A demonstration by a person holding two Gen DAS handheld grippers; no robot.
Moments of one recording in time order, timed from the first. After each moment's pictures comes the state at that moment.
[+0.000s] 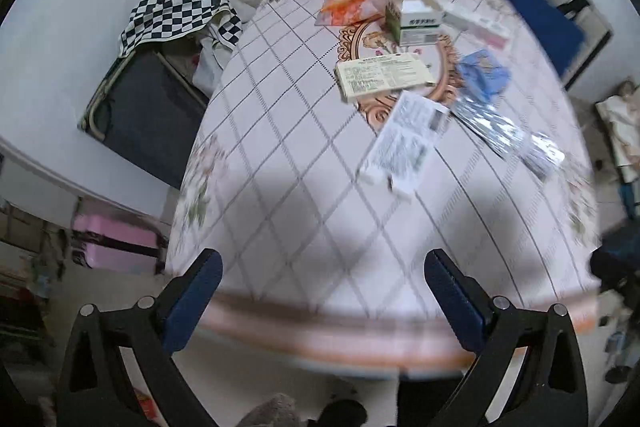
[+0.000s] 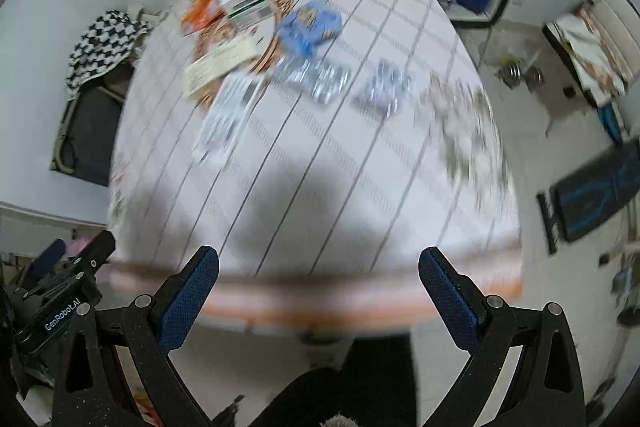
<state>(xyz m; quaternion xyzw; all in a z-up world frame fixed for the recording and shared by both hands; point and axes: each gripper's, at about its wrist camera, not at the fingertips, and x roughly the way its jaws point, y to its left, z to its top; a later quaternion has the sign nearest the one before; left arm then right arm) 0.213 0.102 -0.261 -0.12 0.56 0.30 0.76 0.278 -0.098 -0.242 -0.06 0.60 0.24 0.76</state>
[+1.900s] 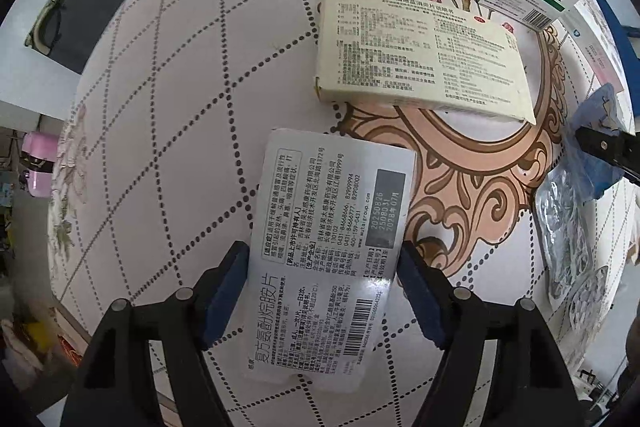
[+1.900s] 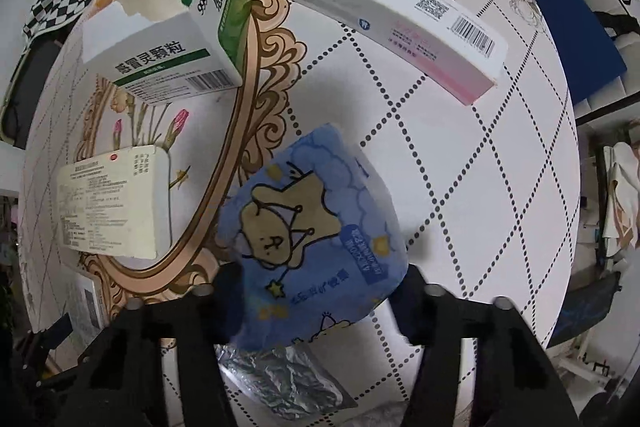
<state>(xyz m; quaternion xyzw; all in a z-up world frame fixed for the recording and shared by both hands) 0.316 0.206 -0.391 -0.29 0.62 0.31 0.66 0.527 0.106 -0.378 -0.21 0.59 0.28 0.72</state>
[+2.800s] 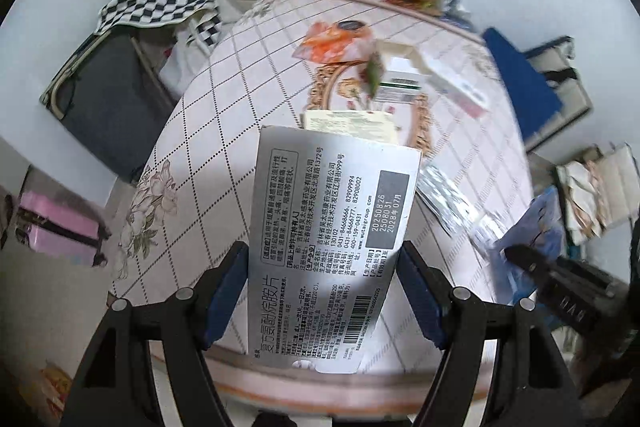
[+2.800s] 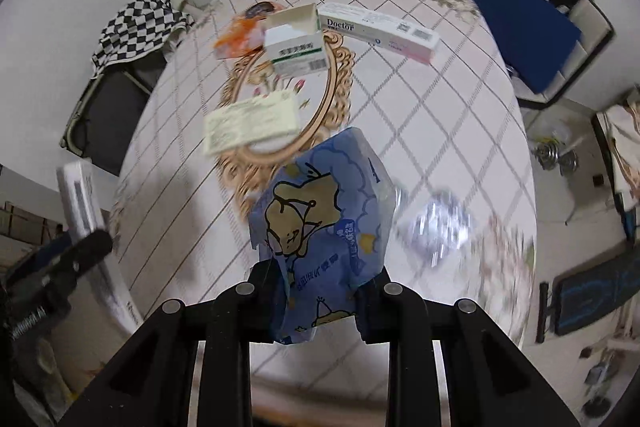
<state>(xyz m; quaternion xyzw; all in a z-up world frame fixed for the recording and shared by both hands) 0.204 0.130 -0.207 -0.23 0.49 0.25 0.80 0.336 -0.021 -0.241 -0.11 0.54 0.32 0.77</state>
